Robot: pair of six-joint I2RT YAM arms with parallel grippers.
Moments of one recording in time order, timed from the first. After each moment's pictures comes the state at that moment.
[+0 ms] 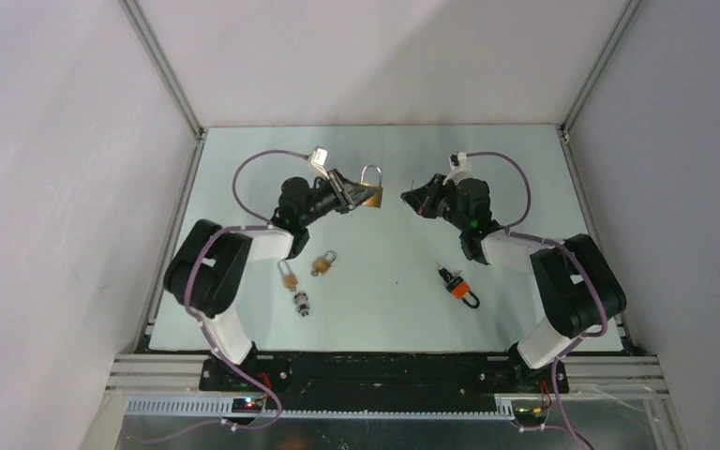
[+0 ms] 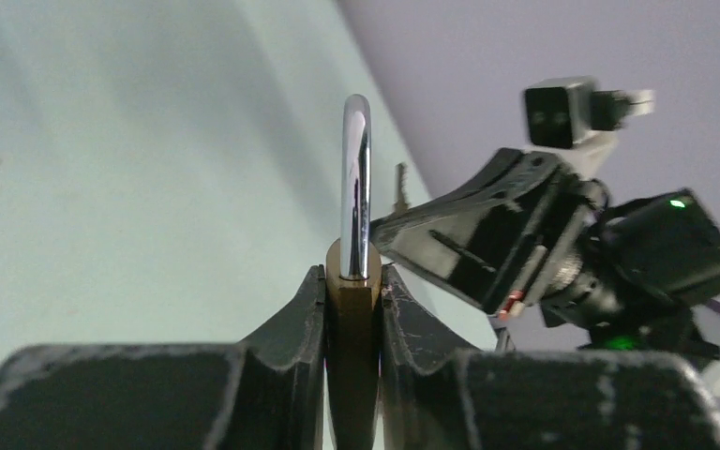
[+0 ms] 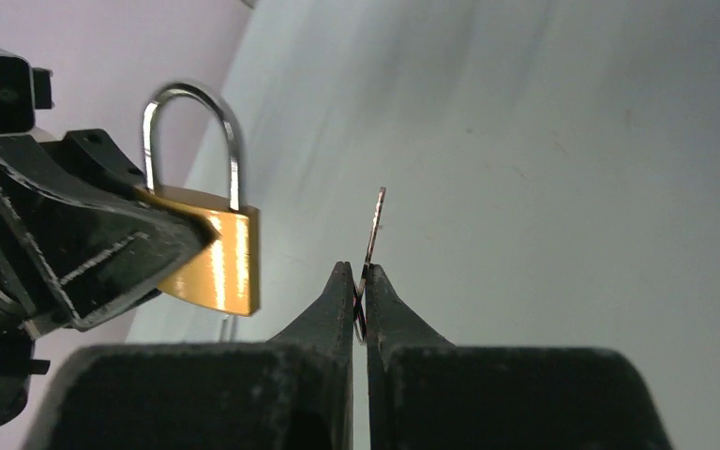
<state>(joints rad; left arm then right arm) -0.42 1.71 0.79 0.96 0.47 -0.91 0.41 1.60 0.75 0.69 -0.28 0.68</state>
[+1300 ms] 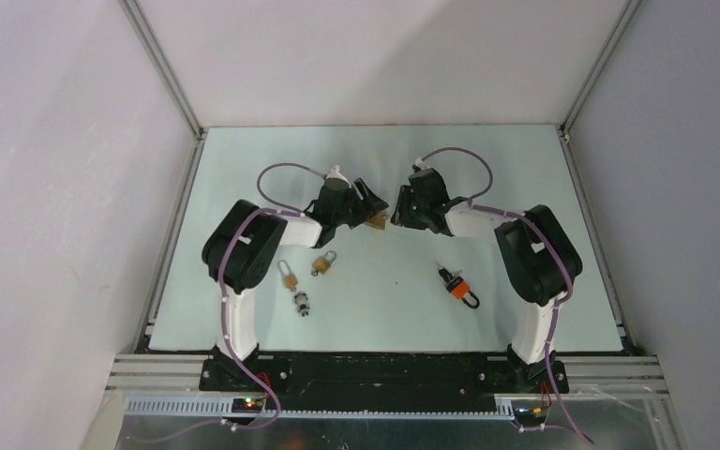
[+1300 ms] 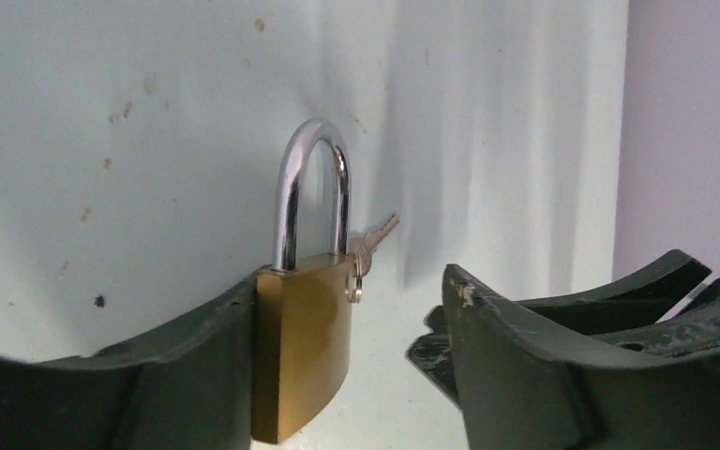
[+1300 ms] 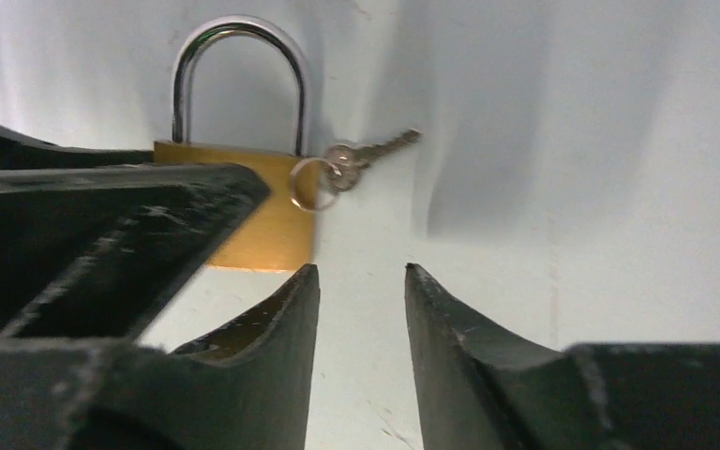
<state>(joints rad) -0.51 2.02 1.02 0.48 0.12 -0.94 0.54 1.90 1.14 0.00 -0.03 0.60</state>
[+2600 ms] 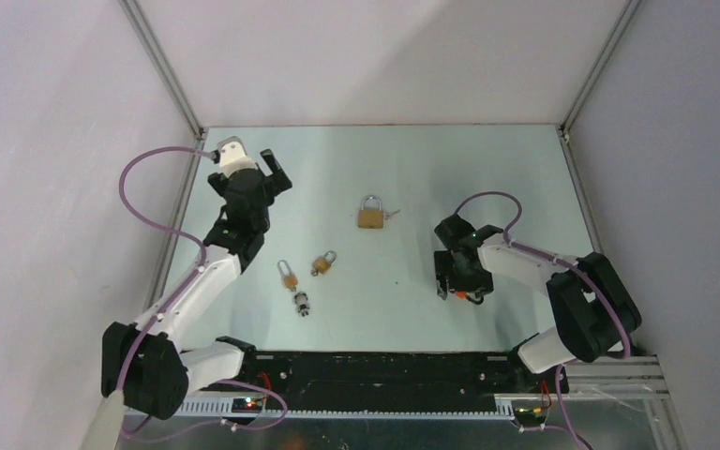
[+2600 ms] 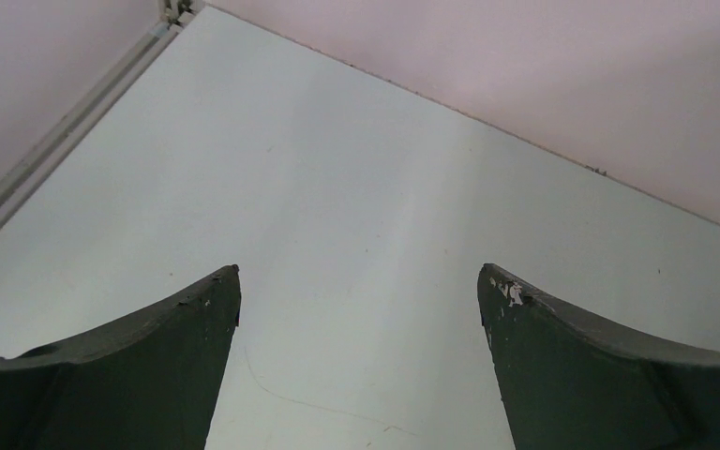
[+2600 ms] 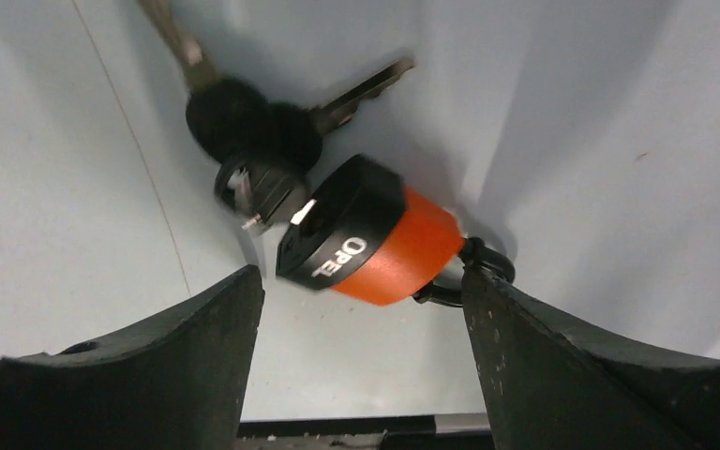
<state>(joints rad) -0.31 1.16 0.83 0.10 -0.55 -0.38 0.55 1.47 0.79 -0.71 0.11 0.50</state>
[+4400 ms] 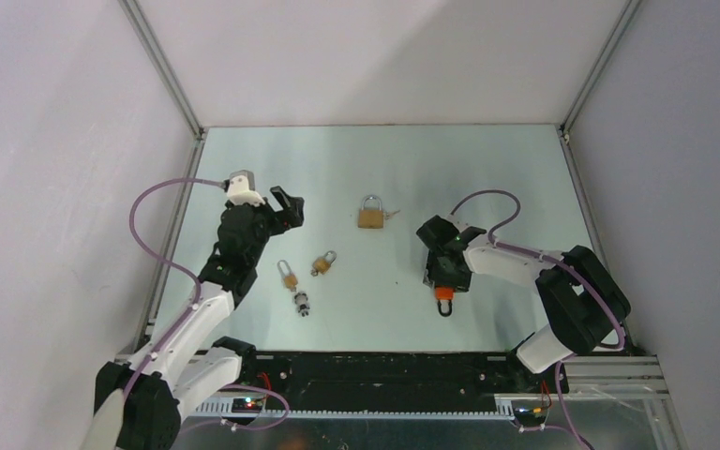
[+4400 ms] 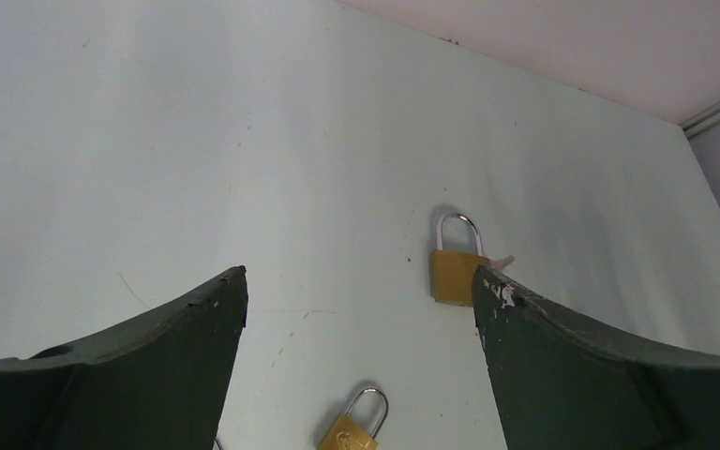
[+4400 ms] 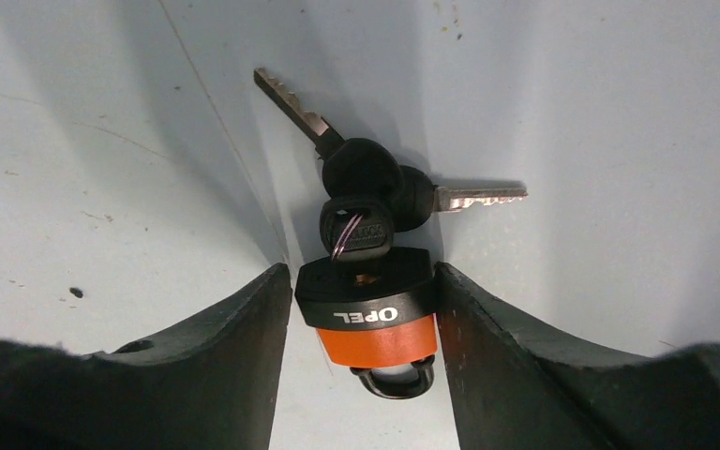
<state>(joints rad) -0.28 0.94 0.56 0.17 -0.14 -0.45 0.66 1.54 0.85 -0.64 0.23 0.86</state>
